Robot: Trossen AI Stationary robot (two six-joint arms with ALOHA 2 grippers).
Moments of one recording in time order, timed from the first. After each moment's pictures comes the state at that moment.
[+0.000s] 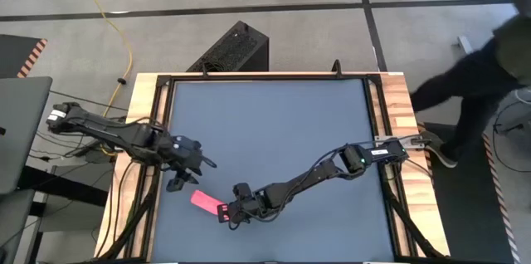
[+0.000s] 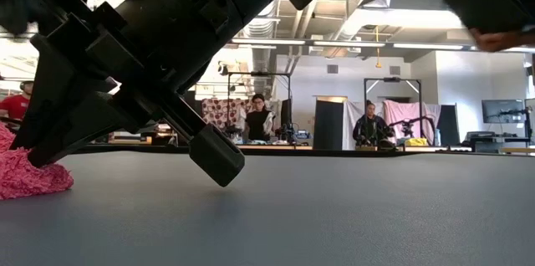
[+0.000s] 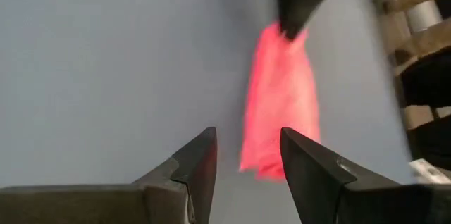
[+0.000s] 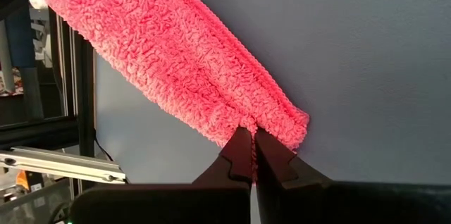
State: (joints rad) left arm -0.22 0.83 0.57 -0.61 0.26 -0.24; right arm 0.38 2.49 1.97 -0.29 0.21 1.62
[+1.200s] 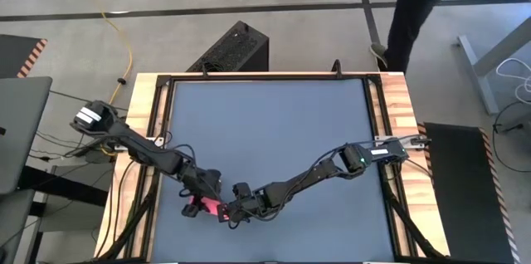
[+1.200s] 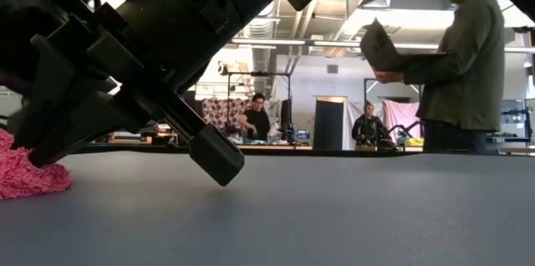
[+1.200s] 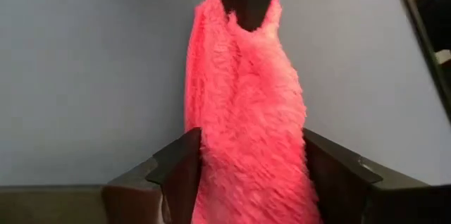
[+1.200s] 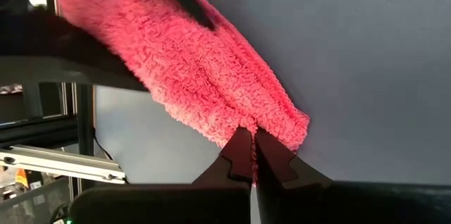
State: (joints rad) left arm -0.43 1.40 0.50 0.00 0.28 -0.25; right arm 0.37 2.49 1.97 -0.29 0.20 1.61
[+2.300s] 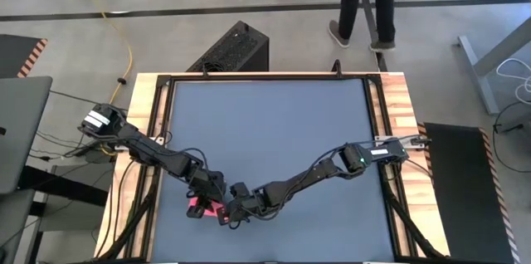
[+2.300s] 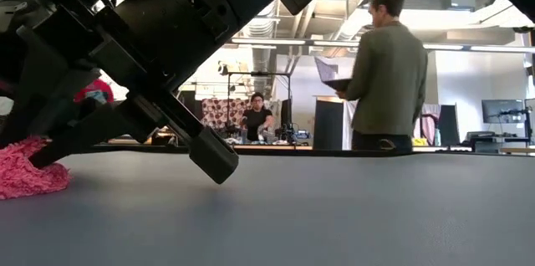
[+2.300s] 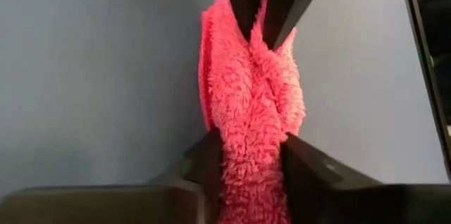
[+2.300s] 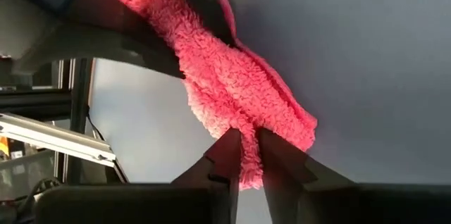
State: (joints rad) left arm -0.41 1.52 0.59 -0.16 0.34 -0.29; right arm 0.37 2.48 1.97 -0.26 0.16 1.49
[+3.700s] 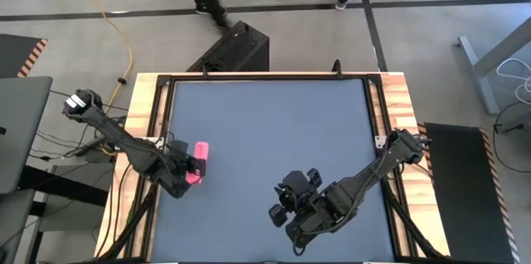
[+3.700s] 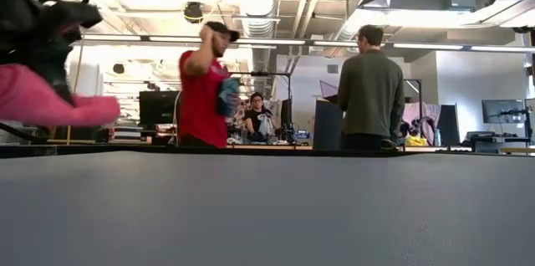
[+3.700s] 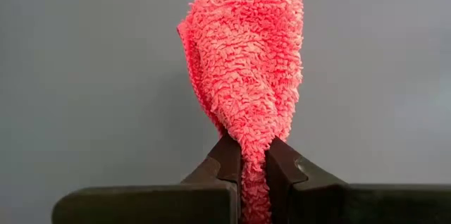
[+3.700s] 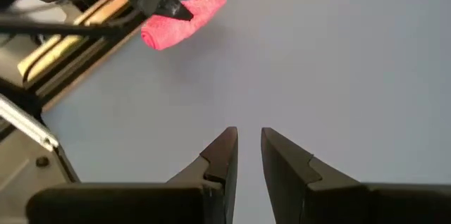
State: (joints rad) left arm -0.65 1.08 0.59 -0.82 -0.62 -2.02; right arm 0.63 1.94 1.97 -1.15 0.81 1.35
